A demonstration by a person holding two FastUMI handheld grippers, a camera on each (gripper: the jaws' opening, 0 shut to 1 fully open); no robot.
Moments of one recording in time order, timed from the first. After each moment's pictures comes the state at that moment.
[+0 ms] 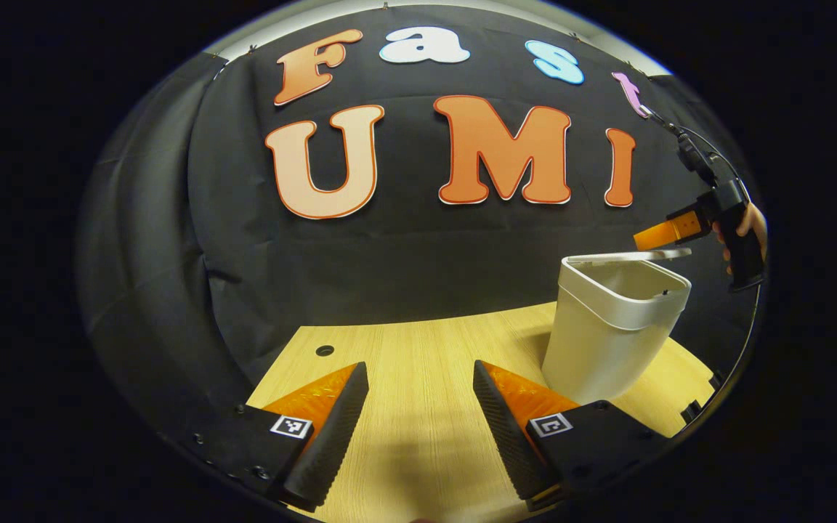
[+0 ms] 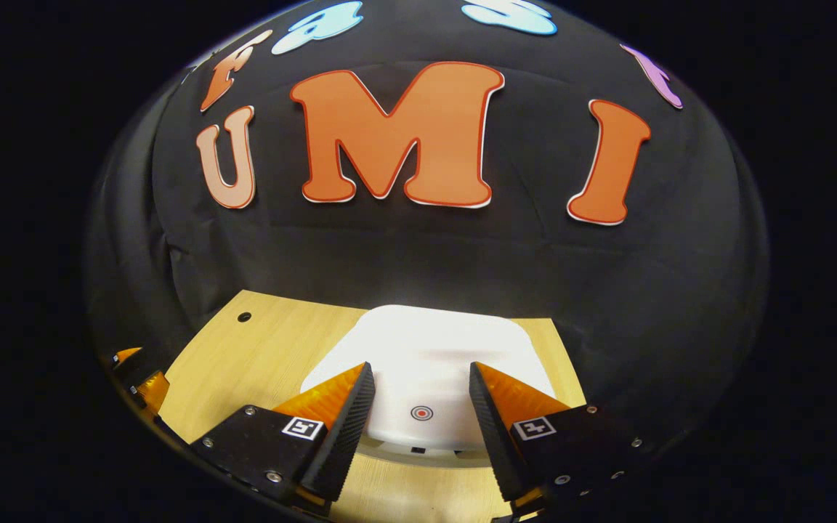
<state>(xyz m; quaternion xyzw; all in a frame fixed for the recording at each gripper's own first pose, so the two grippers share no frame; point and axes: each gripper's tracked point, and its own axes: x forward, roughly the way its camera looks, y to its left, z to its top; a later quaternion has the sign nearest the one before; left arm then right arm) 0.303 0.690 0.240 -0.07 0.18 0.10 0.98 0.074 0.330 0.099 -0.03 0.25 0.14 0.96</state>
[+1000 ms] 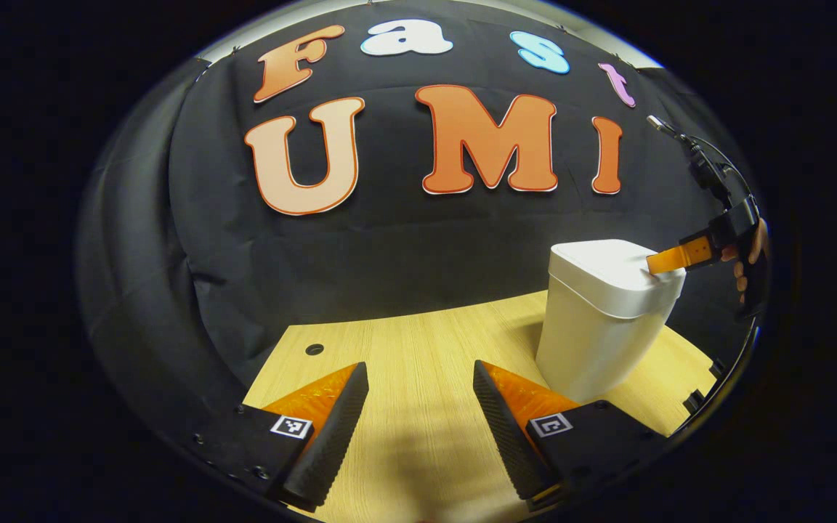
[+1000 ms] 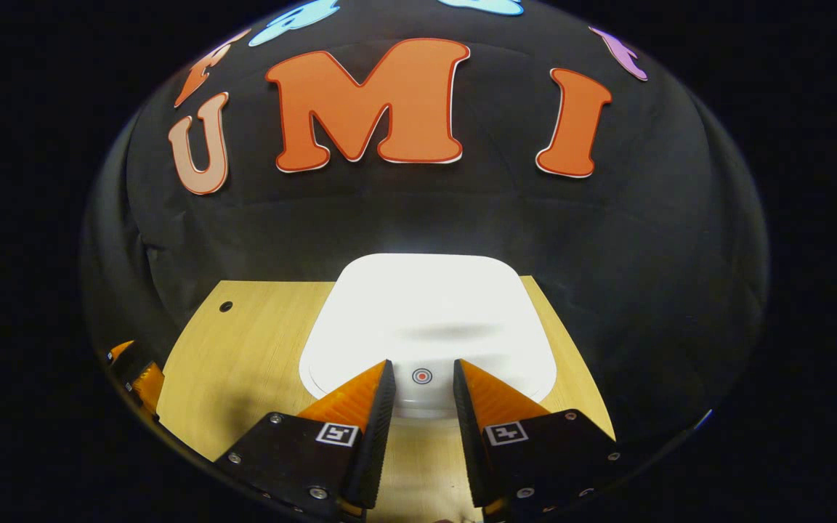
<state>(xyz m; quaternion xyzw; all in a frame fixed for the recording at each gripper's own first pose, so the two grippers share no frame) 0.311 0.687 0.237 -0.06 0.19 0.07 0.98 0.038 0.325 0.063 -0.01 0.30 0.08 0.95</state>
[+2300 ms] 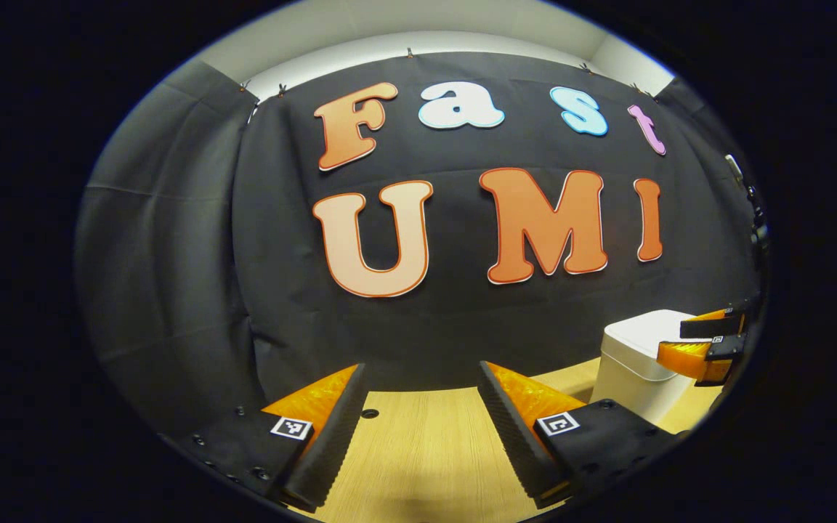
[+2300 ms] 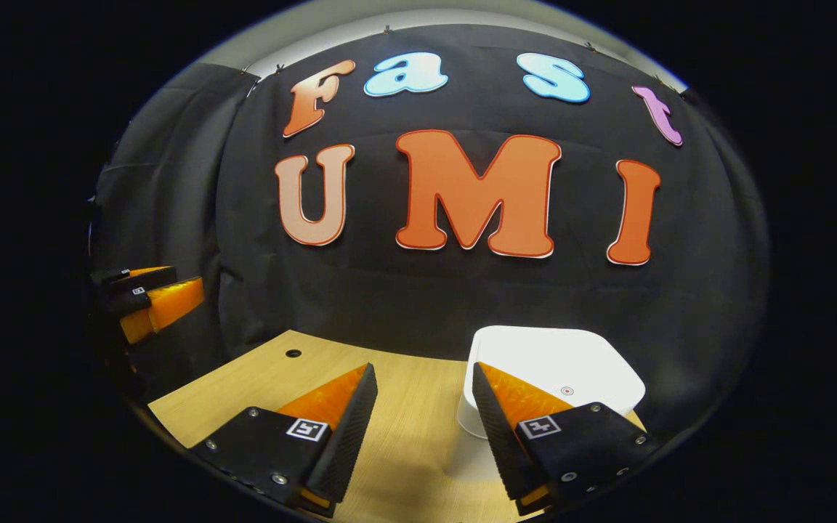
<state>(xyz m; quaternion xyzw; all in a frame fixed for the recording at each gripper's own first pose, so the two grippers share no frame) 0.295 0.774 0.322 -0.04 0.03 0.18 0.98 -0.023 0.449 0.113 -0.02 0.06 0.20 0.98</state>
